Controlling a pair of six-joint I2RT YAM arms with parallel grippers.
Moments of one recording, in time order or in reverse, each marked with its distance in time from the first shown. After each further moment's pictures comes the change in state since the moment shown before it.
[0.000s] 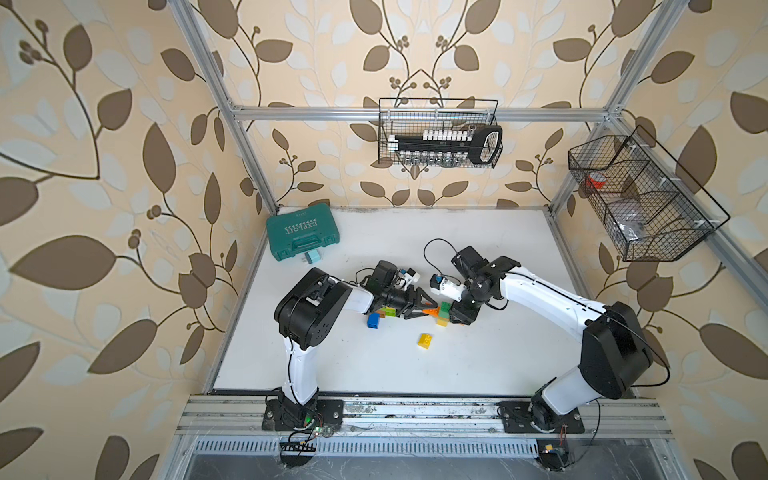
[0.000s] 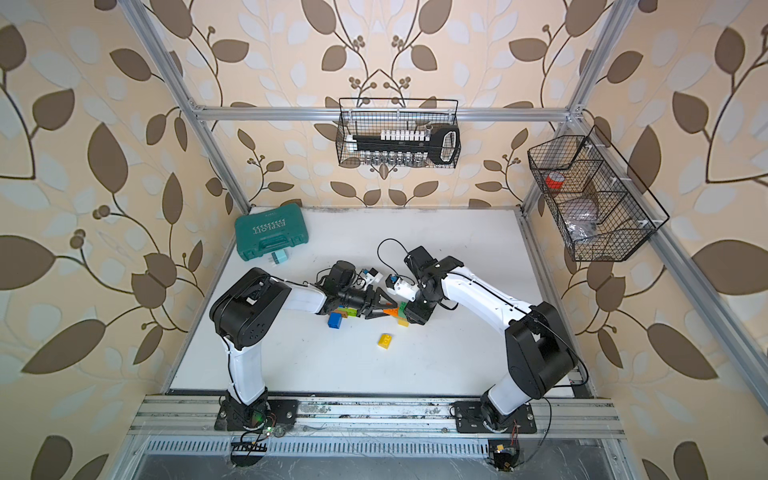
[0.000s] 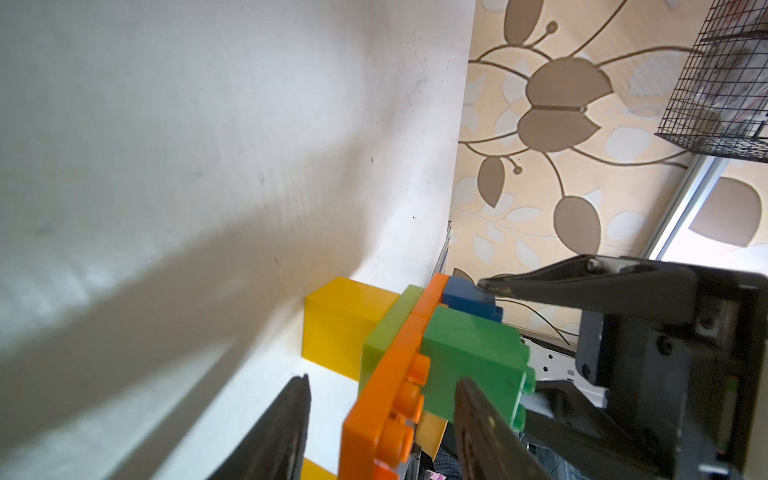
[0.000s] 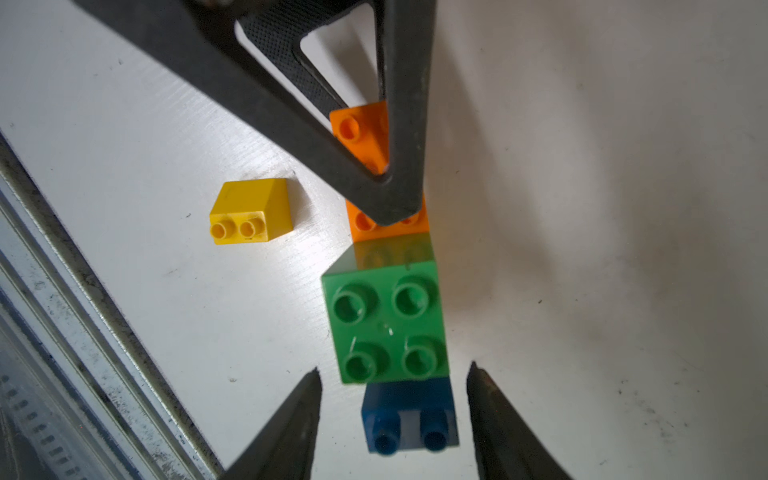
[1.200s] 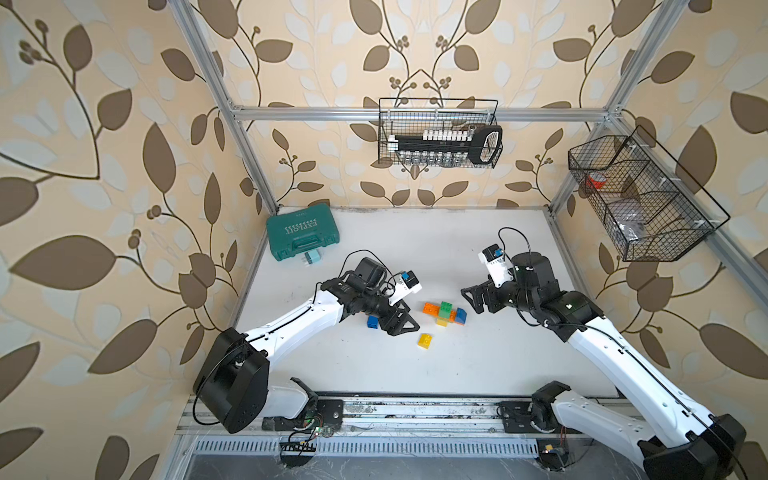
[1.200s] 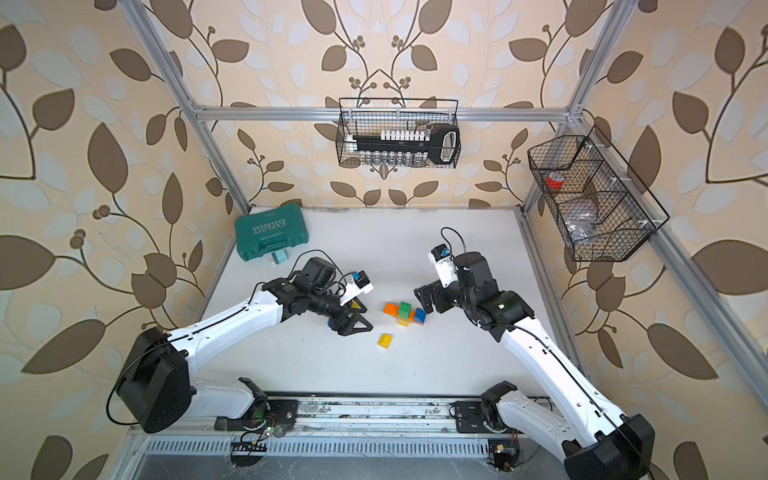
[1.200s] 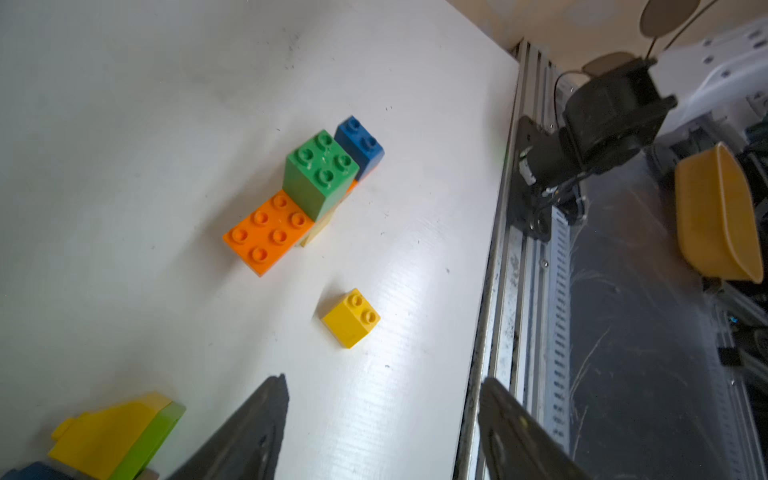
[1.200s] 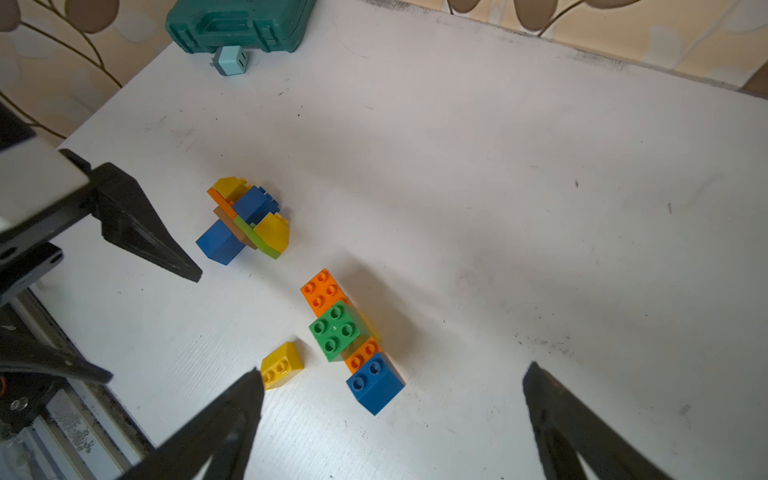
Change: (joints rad) left arm -0.068 -0.591 0.024 -0.918 -0.297 1.277; right arm -0.125 -0.581 -0.242 0.299 0.012 0.517
